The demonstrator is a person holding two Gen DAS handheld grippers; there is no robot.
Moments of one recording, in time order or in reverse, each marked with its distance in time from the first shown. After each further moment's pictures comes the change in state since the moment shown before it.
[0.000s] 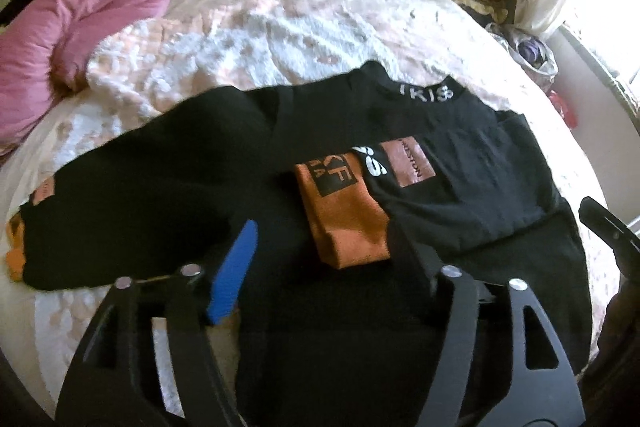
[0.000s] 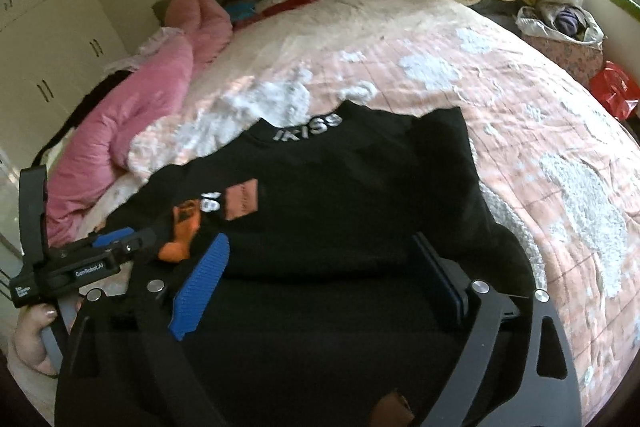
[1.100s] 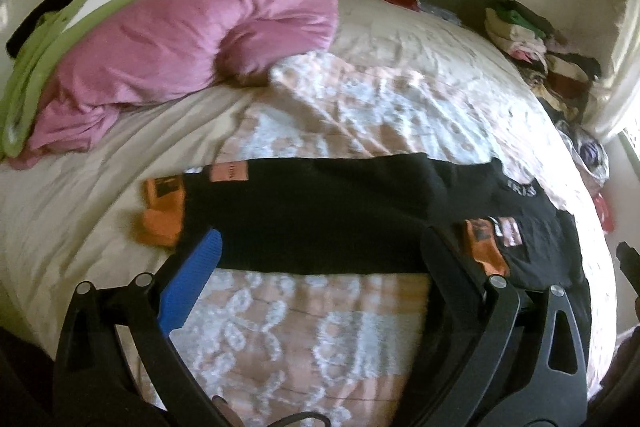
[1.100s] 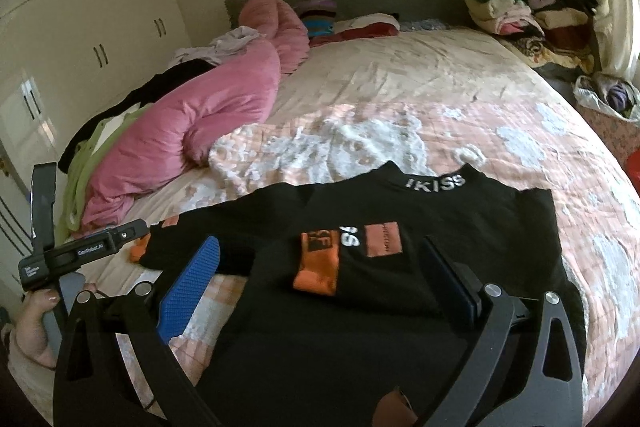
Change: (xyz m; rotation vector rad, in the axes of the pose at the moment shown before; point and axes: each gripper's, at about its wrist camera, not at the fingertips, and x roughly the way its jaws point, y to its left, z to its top) left arm -0.105 0.153 -0.023 -0.309 -0.160 0.196; right arm -0.020 0.147 0.016 -0.215 -0.066 0.117
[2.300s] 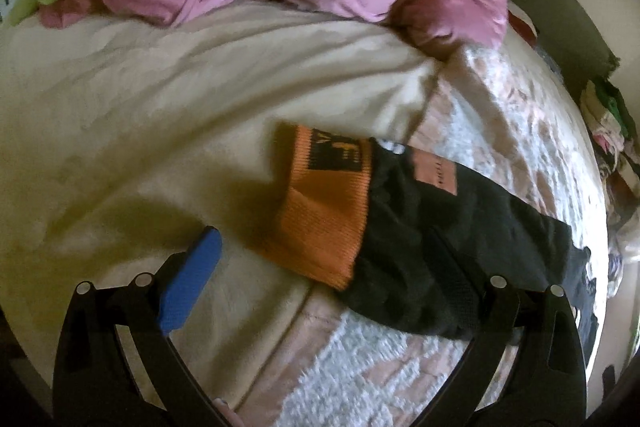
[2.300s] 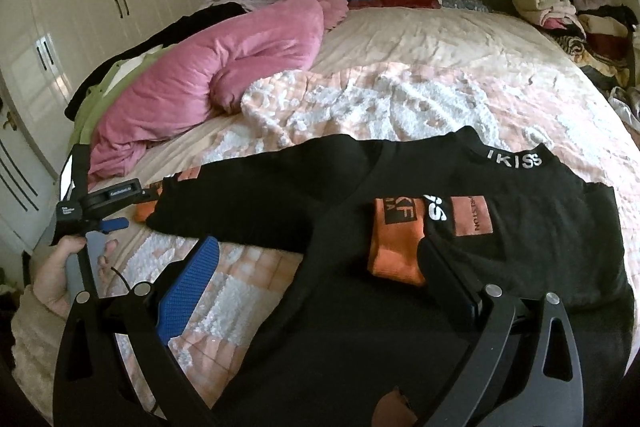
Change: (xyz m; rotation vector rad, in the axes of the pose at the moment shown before) left arm 0.095 0.163 -0.014 -0.427 0.140 0.128; right arm 0.074 0.061 -0.029 -0.089 0.132 0.047
